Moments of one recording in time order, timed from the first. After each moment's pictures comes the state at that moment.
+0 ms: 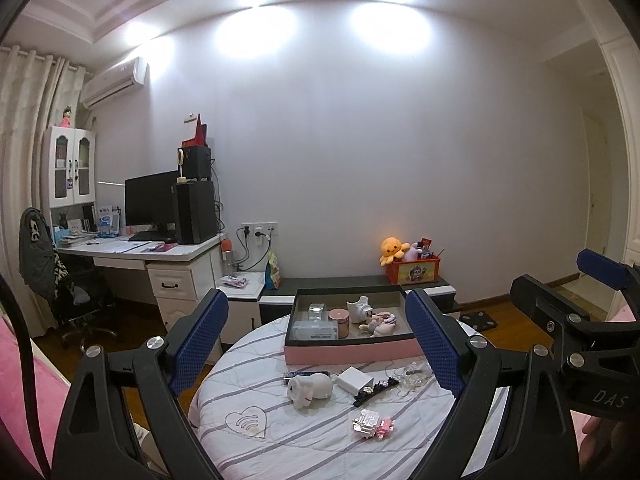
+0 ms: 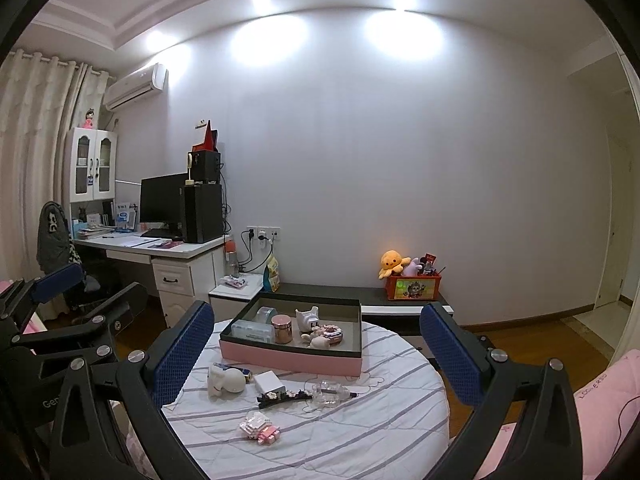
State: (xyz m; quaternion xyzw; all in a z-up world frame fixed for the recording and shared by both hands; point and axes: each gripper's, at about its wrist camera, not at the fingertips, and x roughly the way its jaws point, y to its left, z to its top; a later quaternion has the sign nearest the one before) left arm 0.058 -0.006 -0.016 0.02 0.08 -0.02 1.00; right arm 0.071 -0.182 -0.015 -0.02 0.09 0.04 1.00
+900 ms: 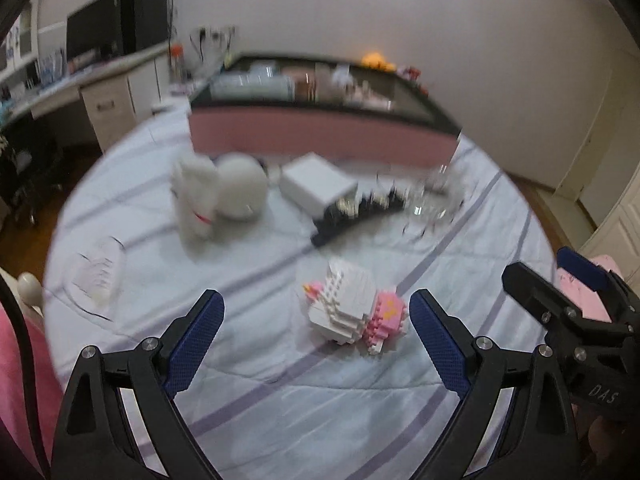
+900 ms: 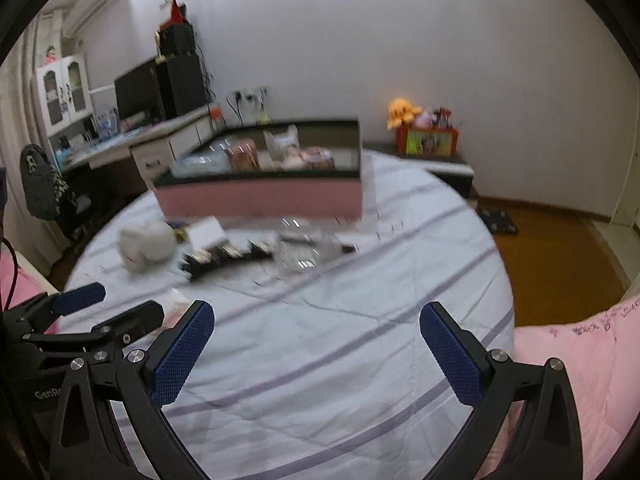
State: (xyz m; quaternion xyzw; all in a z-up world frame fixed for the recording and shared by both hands) left arm 0.213 -0.051 -0.217 -0.04 0.43 -0.08 0.90; right arm 0.200 -0.226 -0.185 0.02 0.35 0.05 0.94
